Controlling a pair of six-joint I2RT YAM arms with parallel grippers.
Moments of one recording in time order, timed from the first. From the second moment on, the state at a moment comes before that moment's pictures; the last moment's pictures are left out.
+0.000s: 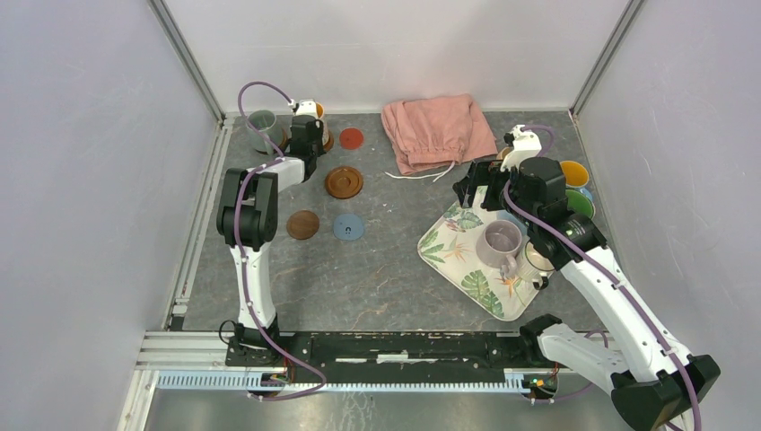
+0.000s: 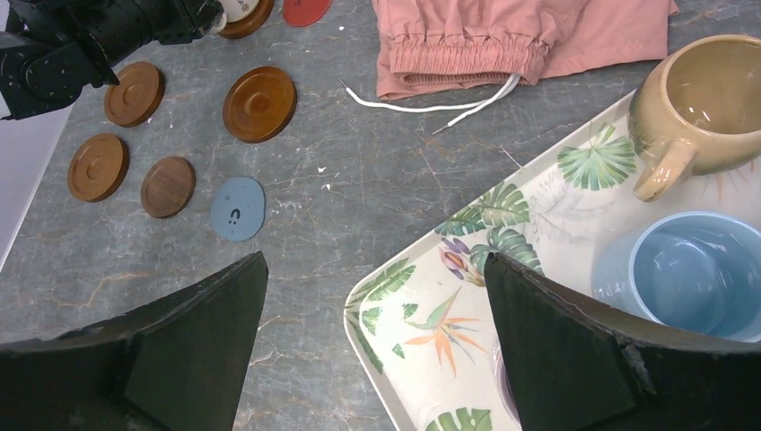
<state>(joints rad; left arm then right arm) -0.16 2.17 1.45 0.27 -0.25 -0.11 0.43 0.96 1.02 -0.44 0.03 0.33</state>
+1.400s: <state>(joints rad) -0.12 2.03 1.45 0.27 -0.18 -0.16 0.43 0.94 1.02 -0.45 0.03 0.34</state>
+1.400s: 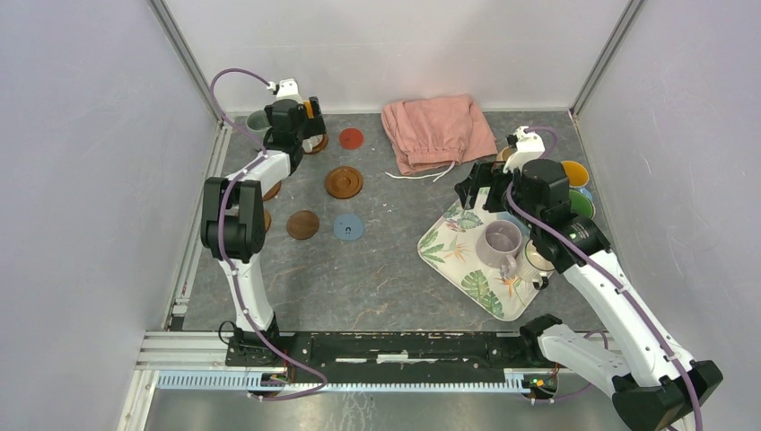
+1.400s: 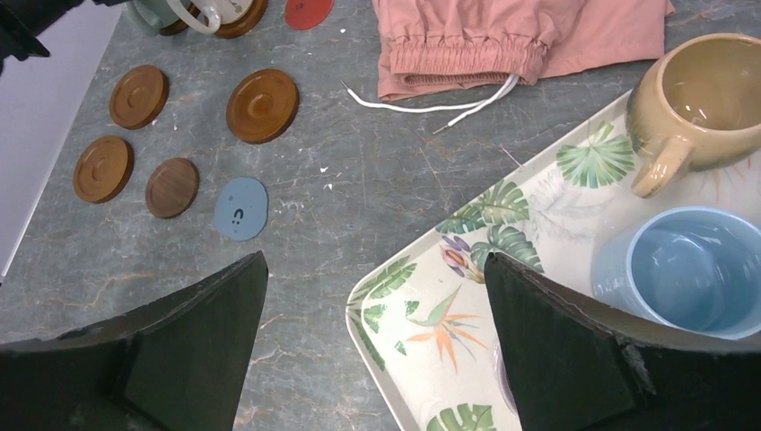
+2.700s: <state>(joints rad) -0.61 1.50 1.25 -0.04 -0.30 -0.36 0.43 0.75 0.70 -0.76 0.10 0.33</state>
